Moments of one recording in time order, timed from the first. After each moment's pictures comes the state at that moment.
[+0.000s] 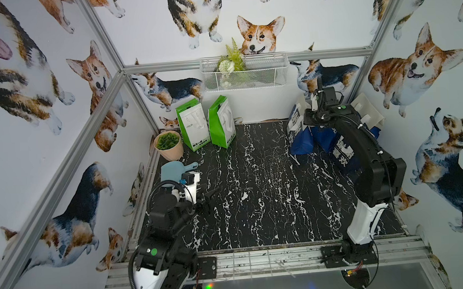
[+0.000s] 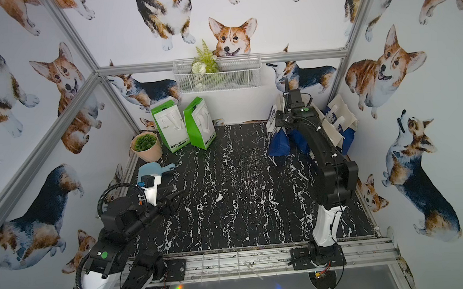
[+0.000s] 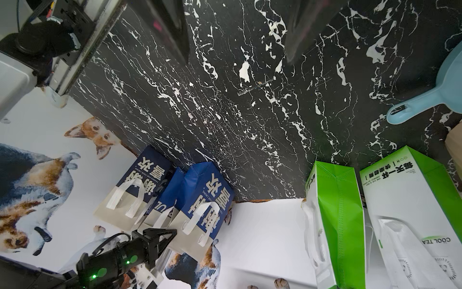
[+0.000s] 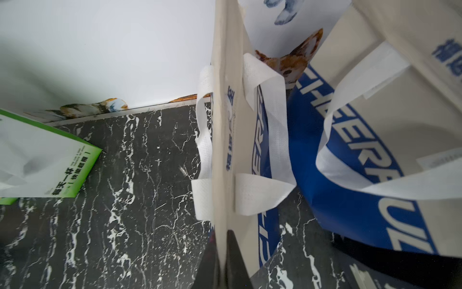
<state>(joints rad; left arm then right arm) -0.29 0.40 0.64 -0.54 0.37 -0.19 0.19 1.82 1.84 -0.81 -0.01 0.29</state>
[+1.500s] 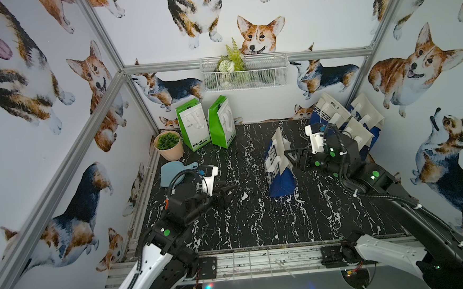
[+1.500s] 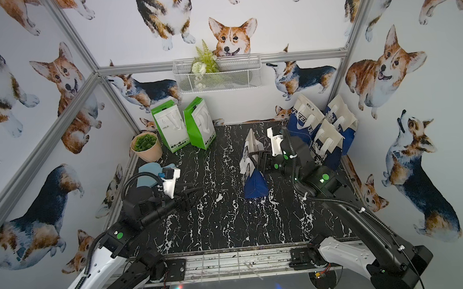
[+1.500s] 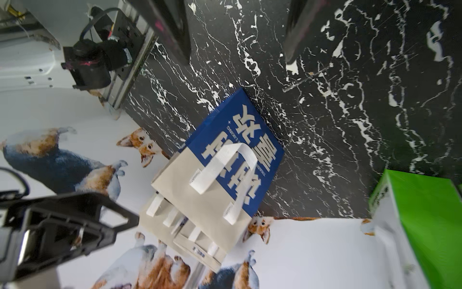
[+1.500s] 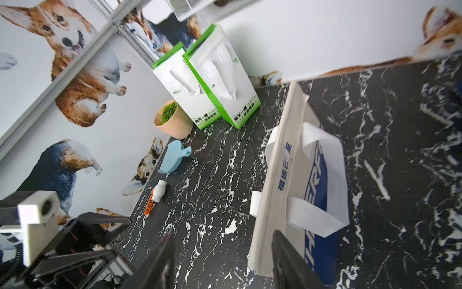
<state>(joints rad) -0.65 0.64 0.64 -0.33 0.25 -0.35 0.65 0.97 1.16 -0.57 -0.04 0.54</state>
